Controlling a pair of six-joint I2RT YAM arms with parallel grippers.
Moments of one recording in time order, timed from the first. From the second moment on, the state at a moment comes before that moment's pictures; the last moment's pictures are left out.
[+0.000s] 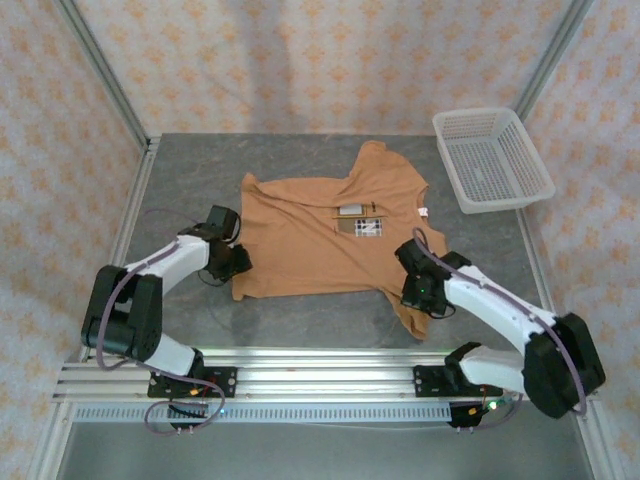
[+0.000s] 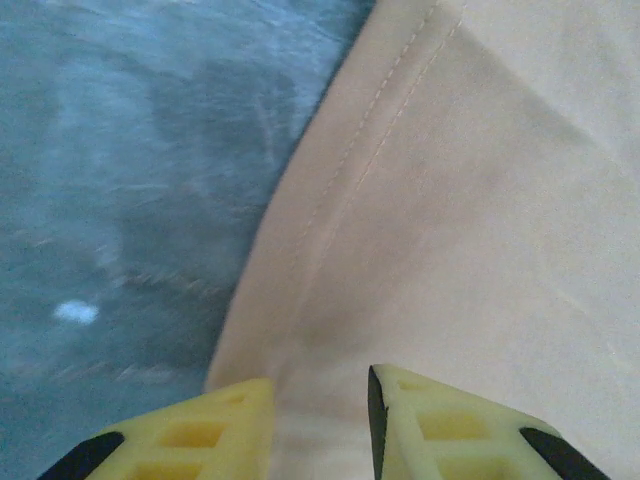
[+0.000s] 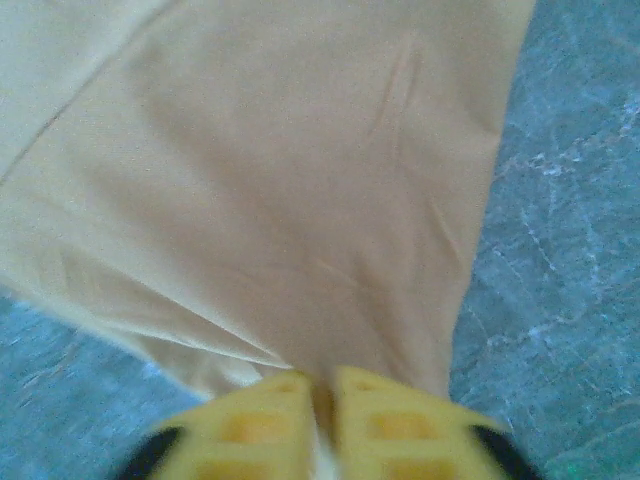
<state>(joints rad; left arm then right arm) -0.16 1.47 0.82 -0.64 0.07 -0.64 0.52 1.15 0.70 -0.97 0.11 0.87</state>
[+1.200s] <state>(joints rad) -0.22 2.02 1.33 -0.50 0.32 -0.54 0.22 2.33 1.85 -0.55 -0.06 0.96</state>
